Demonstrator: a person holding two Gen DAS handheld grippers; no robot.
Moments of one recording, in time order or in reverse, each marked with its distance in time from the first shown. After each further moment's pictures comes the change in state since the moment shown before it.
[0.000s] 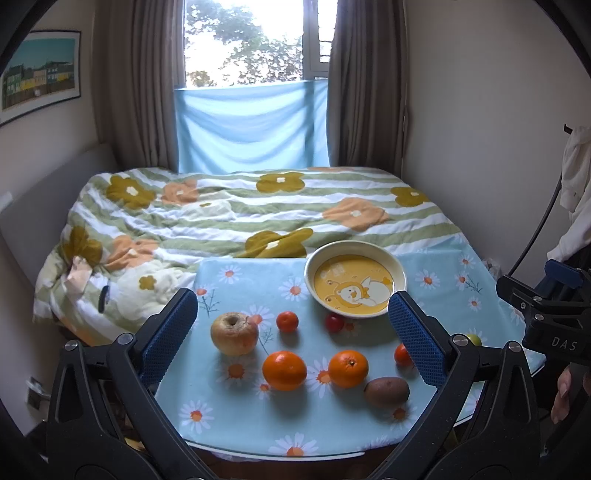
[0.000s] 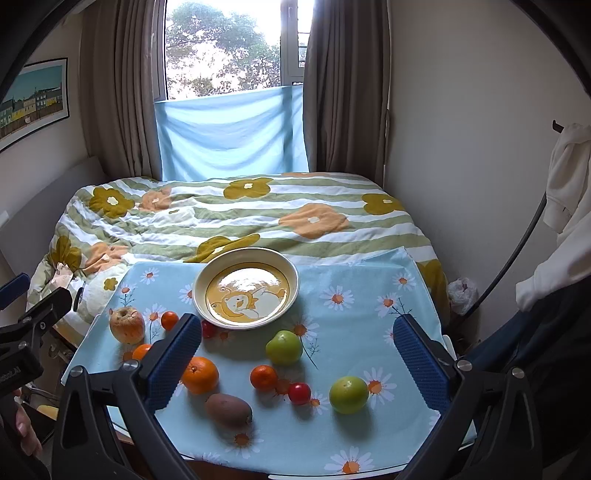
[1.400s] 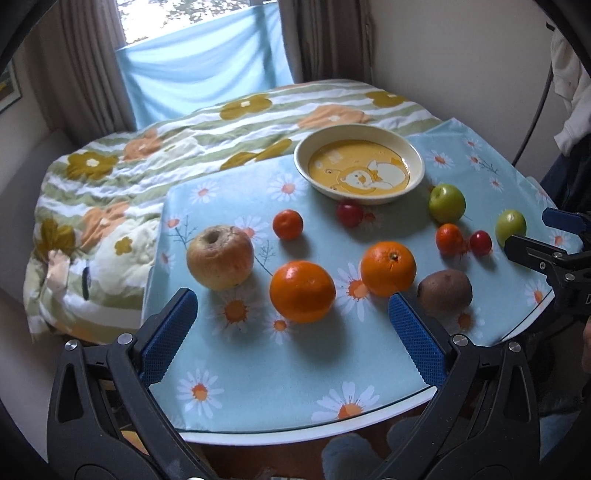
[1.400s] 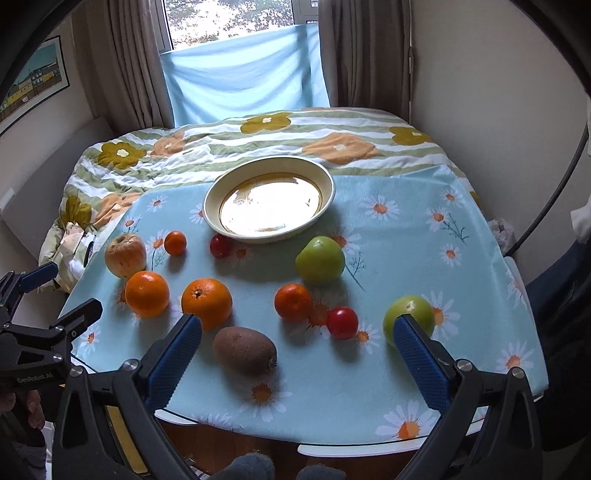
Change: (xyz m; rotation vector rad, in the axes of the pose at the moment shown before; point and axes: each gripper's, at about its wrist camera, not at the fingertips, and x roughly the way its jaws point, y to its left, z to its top) left arm 0.099 0.020 -0.083 0.217 0.303 -0.096; right arm 0.074 0.022 -0.077 0.032 0.240 0.088
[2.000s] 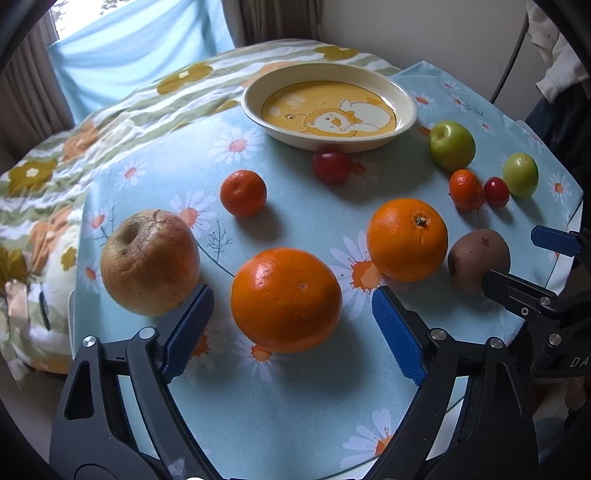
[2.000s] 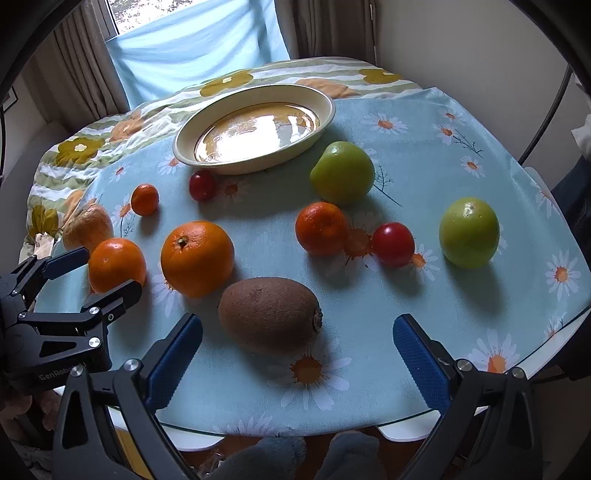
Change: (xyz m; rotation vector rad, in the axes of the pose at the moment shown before) left arm 0.091 0.000 0.000 0.138 0.133 -0.171; right arm 0.061 0.035 -0.035 0.170 0.144 -0.087
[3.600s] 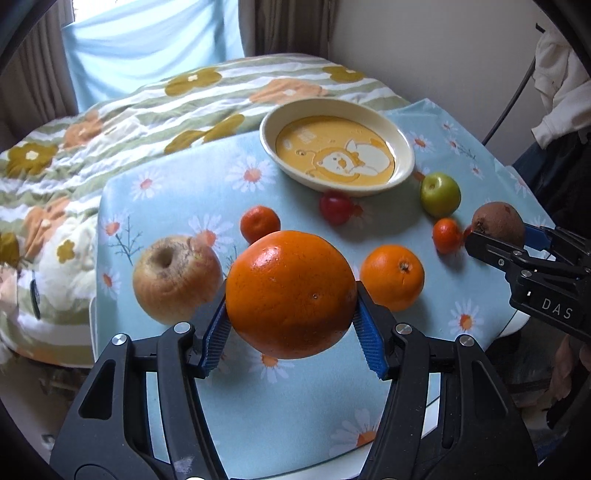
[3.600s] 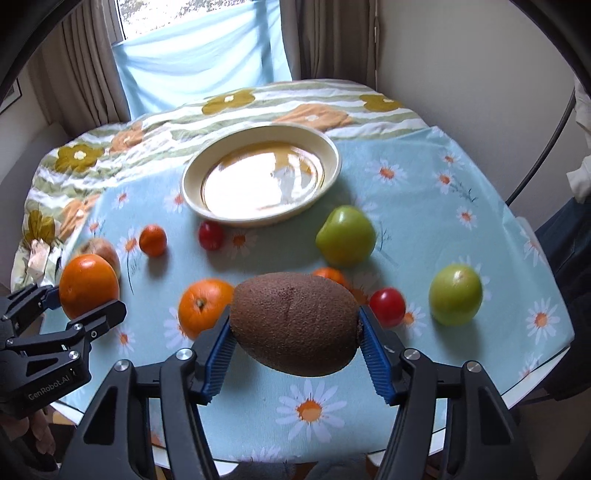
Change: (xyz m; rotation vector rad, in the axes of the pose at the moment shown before) left arm -0.041 0.023 0.026 -0.094 -0.063 -0.060; right arm -0.026 0.012 0.043 -0.031 -0.082 -0.035
